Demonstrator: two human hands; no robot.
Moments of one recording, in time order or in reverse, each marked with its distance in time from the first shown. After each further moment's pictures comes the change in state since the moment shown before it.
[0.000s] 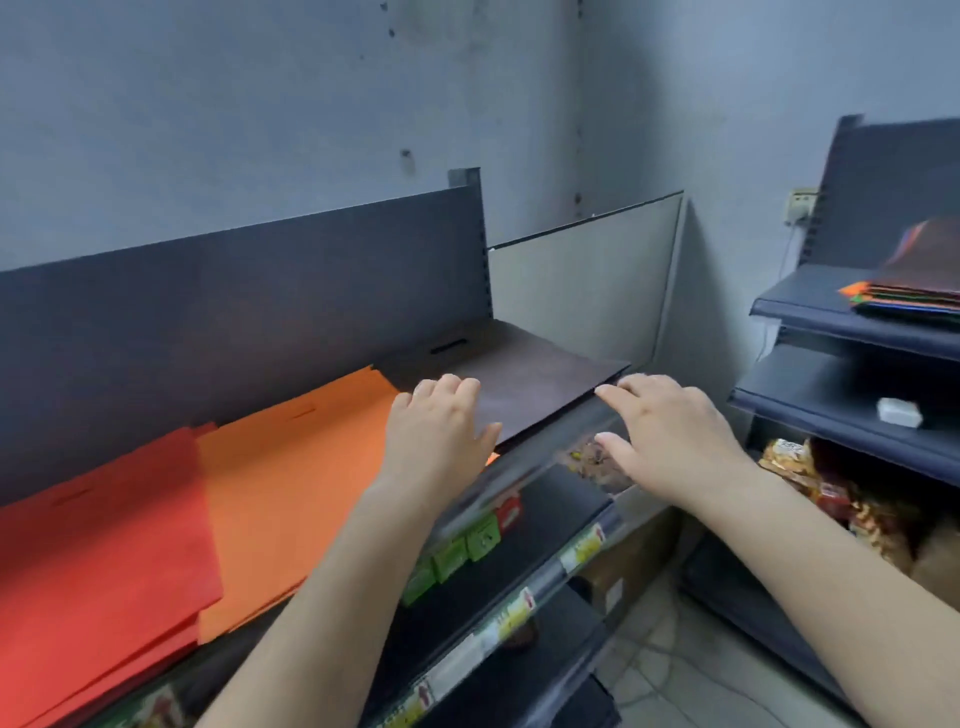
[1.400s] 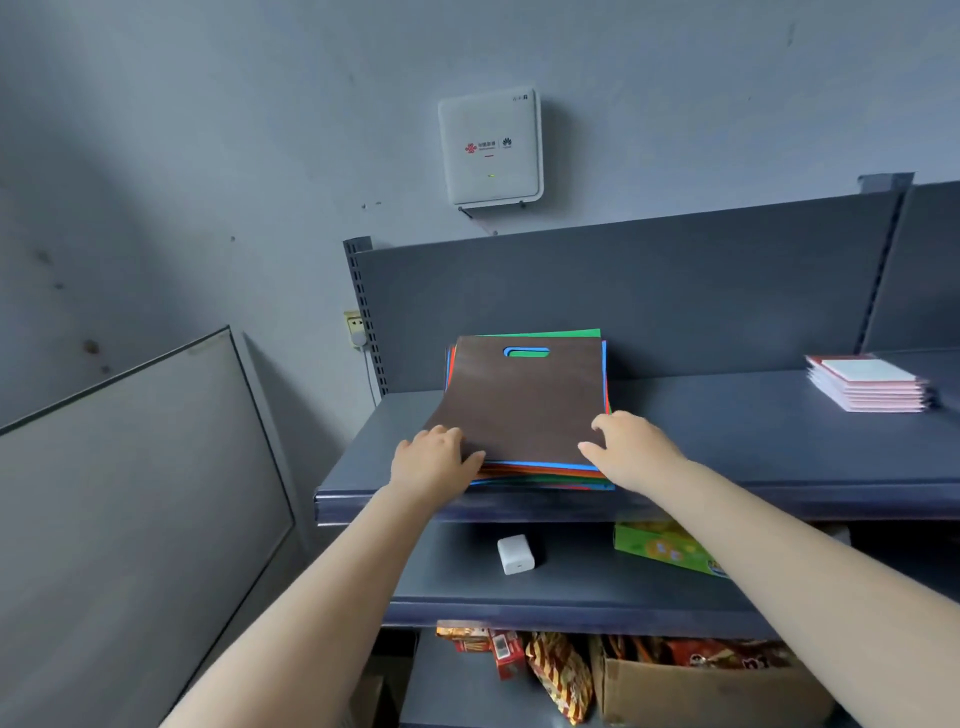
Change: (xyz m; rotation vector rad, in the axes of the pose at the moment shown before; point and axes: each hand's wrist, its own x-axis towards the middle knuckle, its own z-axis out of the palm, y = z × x) left_hand 0.439 0.558 0.184 -0.286 -0.252 0.608; right_hand 0.054 0.618 0.085 0.106 -0.113 0.963
